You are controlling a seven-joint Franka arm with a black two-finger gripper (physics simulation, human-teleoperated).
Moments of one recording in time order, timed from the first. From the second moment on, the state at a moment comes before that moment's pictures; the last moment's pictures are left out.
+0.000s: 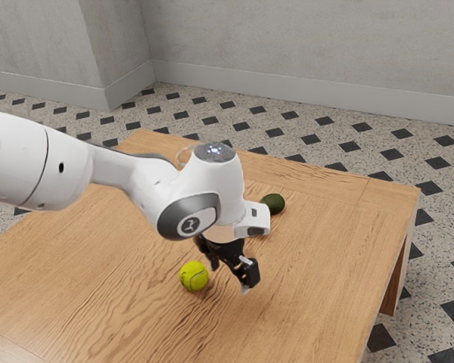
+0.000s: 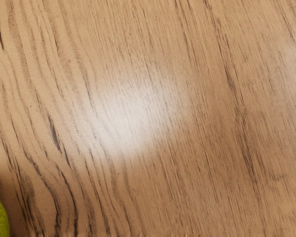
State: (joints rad) arm -0.42 0.20 0.00 -2.13 0.08 2.34 -0.20
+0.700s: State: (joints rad) arm -0.26 0.22 -0.02 -2.10 0.05 2.31 -0.18
